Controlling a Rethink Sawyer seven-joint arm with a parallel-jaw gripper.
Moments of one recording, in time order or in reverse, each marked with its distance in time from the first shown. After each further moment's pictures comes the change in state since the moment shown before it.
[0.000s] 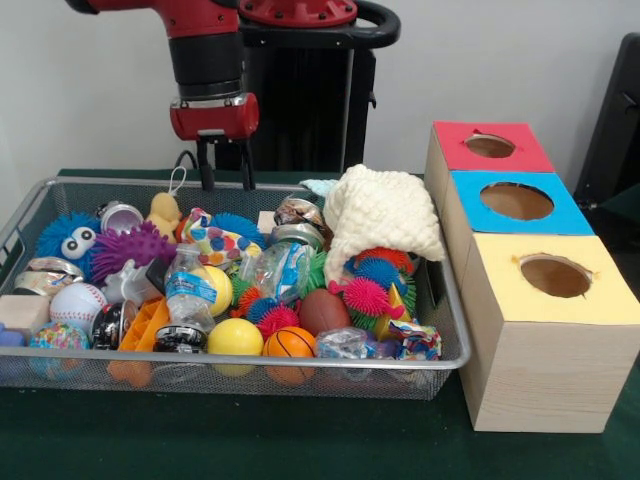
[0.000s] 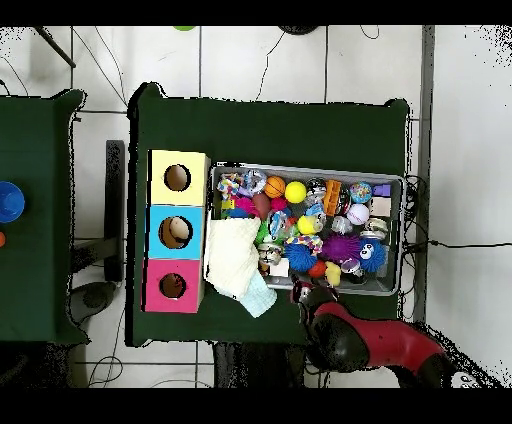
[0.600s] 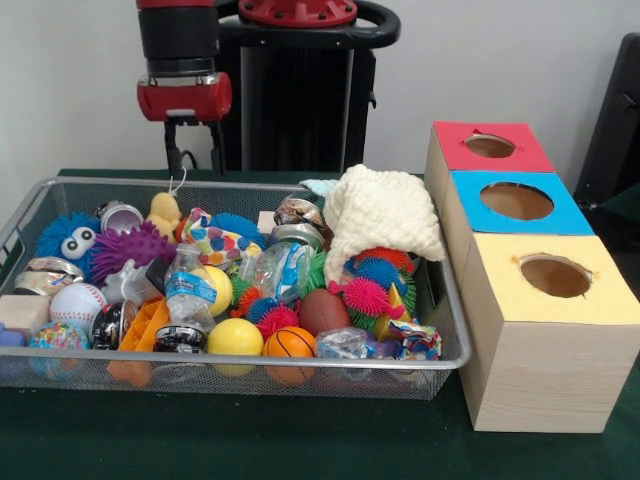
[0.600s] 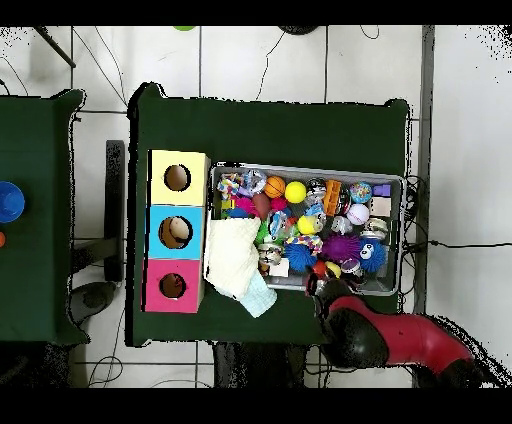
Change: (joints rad) arm -0.059 -0.108 0.094 -0.006 -0.008 0.099 0.000
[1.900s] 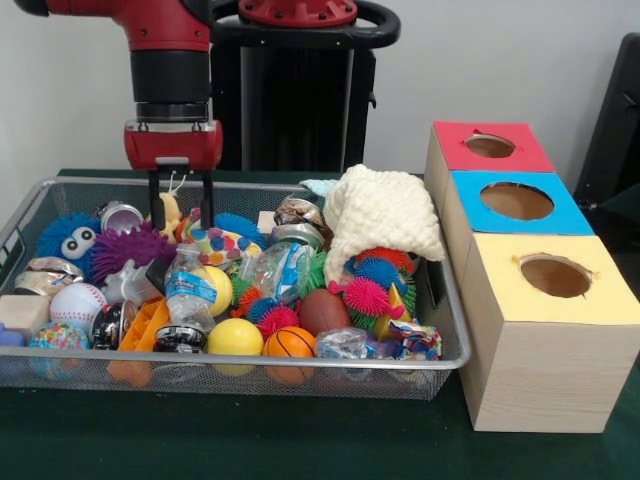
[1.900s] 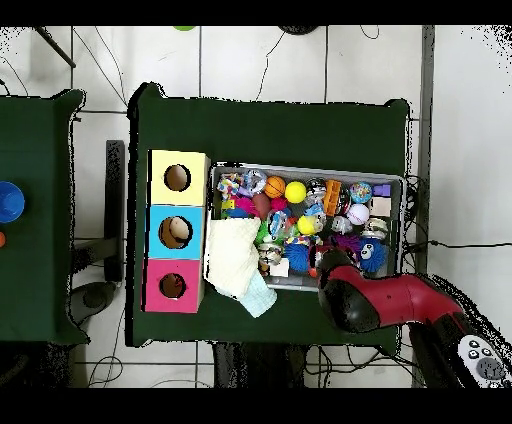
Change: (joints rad) arm 0.115 0.100 -0.025 -0.205 -0.180 -0.023 0.000
